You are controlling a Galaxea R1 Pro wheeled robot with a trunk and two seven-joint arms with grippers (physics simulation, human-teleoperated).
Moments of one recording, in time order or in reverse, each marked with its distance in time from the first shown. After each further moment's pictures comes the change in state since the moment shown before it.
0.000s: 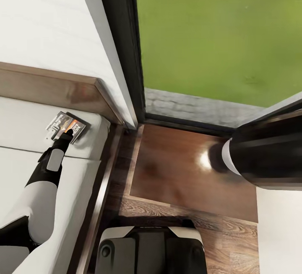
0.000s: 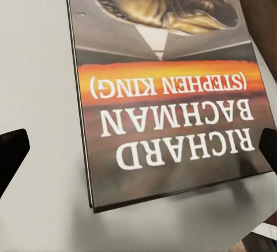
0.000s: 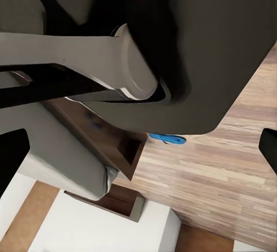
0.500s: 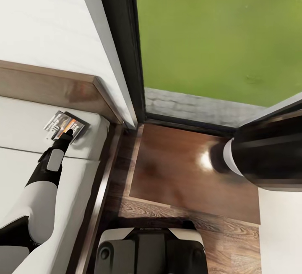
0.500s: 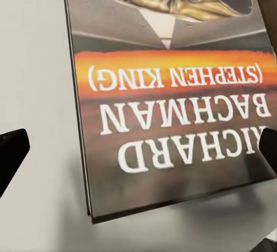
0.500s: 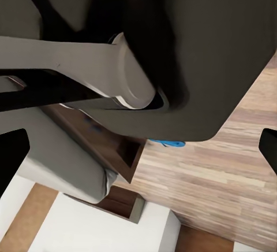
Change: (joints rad) left arm 0.000 0.000 0.000 0.001 0.001 0.000 0.000; right arm 0.000 0.000 0.000 0.000 0.000 0.000 0.000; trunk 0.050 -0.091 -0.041
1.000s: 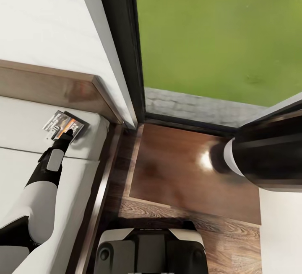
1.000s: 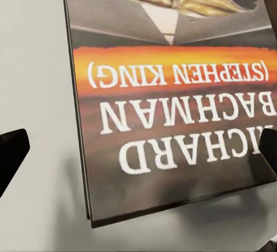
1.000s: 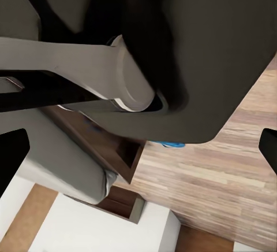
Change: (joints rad) left arm 0.000 0.000 0.000 0.000 0.000 0.000 0.000; right arm 0.000 0.000 0.000 0.000 0.000 0.001 0.000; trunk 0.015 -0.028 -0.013
